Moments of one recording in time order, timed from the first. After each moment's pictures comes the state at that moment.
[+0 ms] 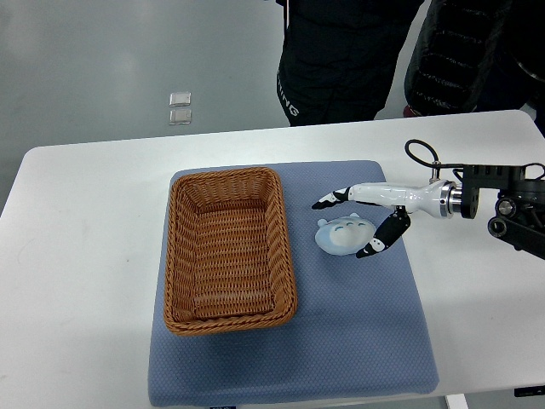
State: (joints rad) left arm 0.05 0.00 -0.12 -0.15 0.06 -0.05 0.05; right arm 0.81 -0.60 0.33 1.17 -1.41 0.25 0.42
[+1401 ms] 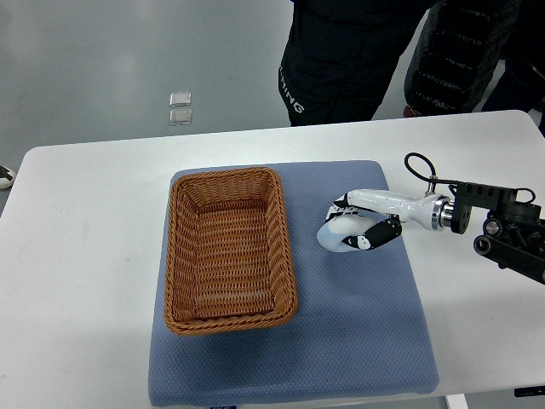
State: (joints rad) left arm 0.05 0.00 -0.12 -0.15 0.06 -0.05 0.05; right arm 0.75 -0.53 0.35 1.09 -1.40 0.13 0.41
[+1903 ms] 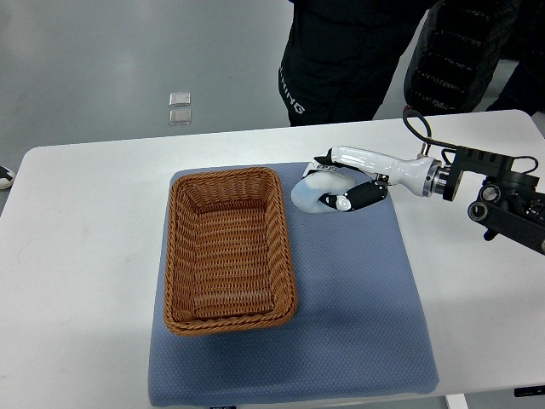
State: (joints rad) left arm 0.05 0.00 -0.12 -0.15 0.06 -0.05 0.05; right arm 0.84 -0.50 0.40 1.14 -1.29 0.15 0.48
